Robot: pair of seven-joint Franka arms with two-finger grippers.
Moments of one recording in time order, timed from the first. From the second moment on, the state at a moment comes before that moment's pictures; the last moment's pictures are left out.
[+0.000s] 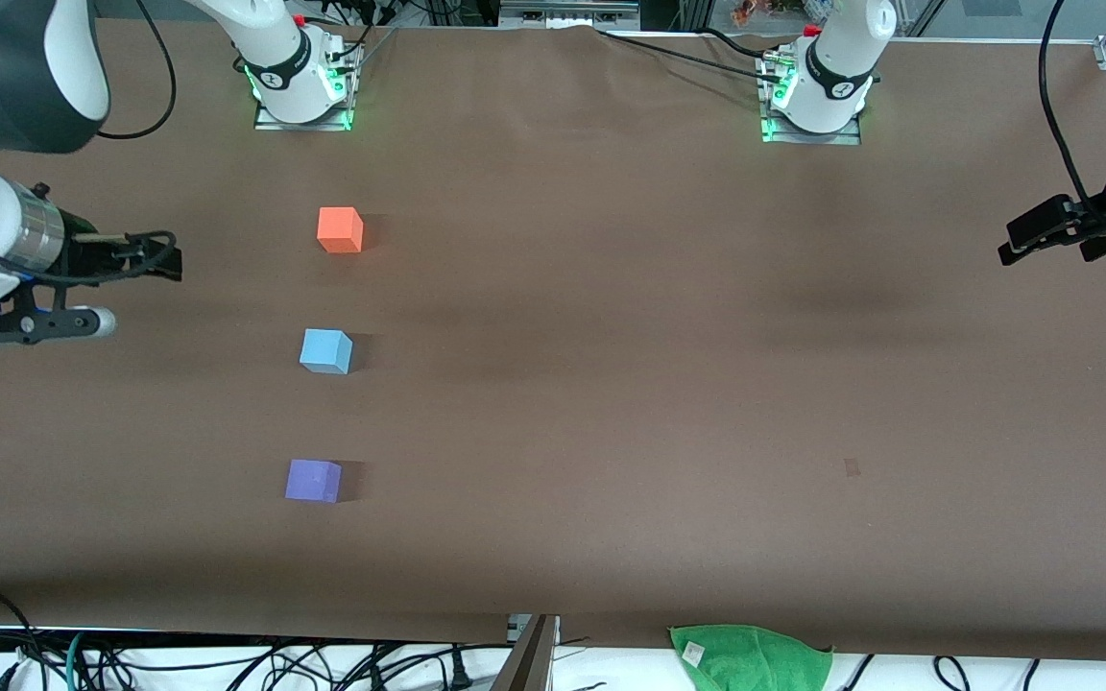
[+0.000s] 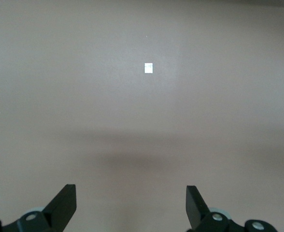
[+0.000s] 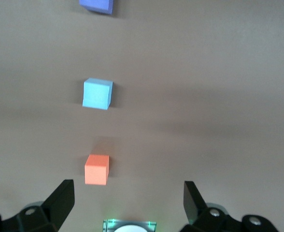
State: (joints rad) left arm 0.12 0.05 -0.08 -1.54 -0.04 1.56 -0.07; right arm 0.30 0.26 -0.24 -1.37 0.00 1.40 -0.04
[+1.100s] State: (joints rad) left arm 0.12 0.05 -0.08 -1.54 -0.04 1.51 -0.06; right arm 0.06 0.01 0.00 -1.52 -0.06 1.38 -0.04
